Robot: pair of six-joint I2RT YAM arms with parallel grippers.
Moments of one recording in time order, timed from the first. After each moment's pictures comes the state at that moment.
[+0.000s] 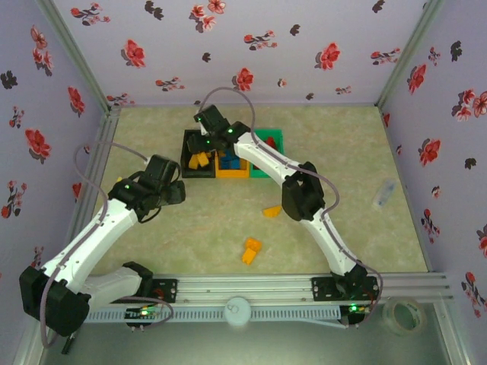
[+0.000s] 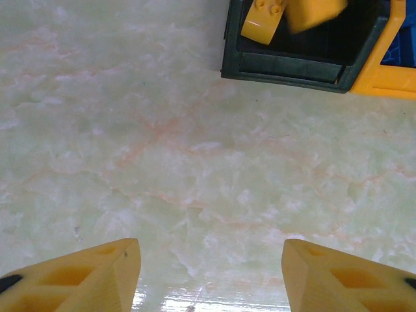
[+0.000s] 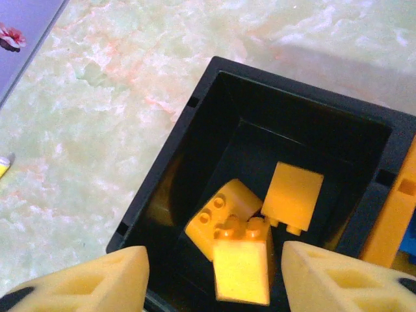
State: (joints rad) left arm -0.52 1.07 0.96 -0.91 -0.27 -0.54; right arm 0.79 2.46 2.36 -0.70 -0.07 0.37
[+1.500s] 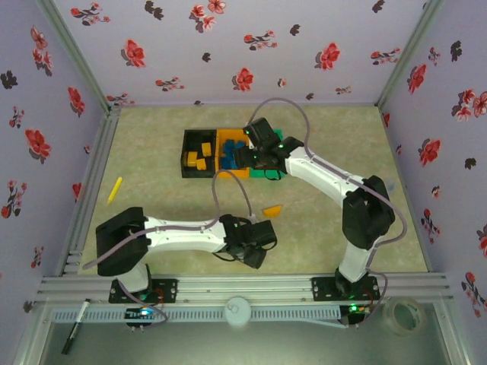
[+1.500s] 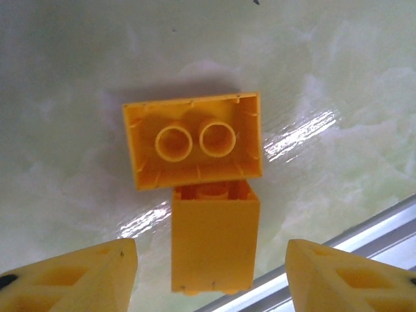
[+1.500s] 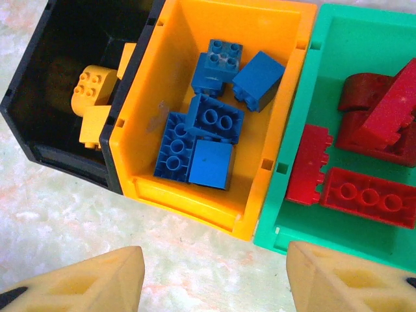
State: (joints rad) left arm -1.35 1.69 1.08 -0.74 -0.09 -0.80; right arm 0.69 1.77 1.47 -0.56 0.03 0.38
